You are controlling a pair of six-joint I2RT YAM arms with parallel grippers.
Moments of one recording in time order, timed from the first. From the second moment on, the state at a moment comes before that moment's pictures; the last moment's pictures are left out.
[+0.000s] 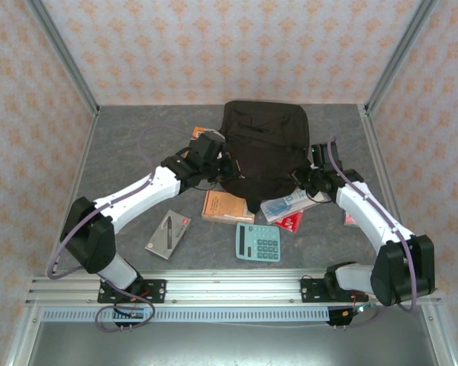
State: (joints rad) left arm -0.62 1.57 1.25 -0.41 0.10 -0.93; right arm 0.21 1.26 0.90 -0.54 -0.21 0.98
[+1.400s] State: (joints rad) left arm -0.80 1.77 1.46 -0.30 0.21 -1.00; right arm 0.29 0.98 0.83 -0.74 -0.11 1.49
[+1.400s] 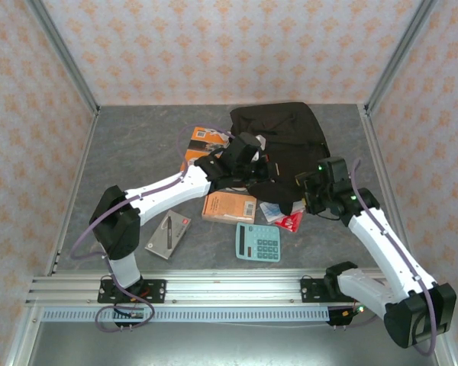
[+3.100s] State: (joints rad) left arm -0.56 1.86 1.50 -0.41 0.18 -0.83; right arm 0.31 1.10 0.85 -0.69 0.01 1.25
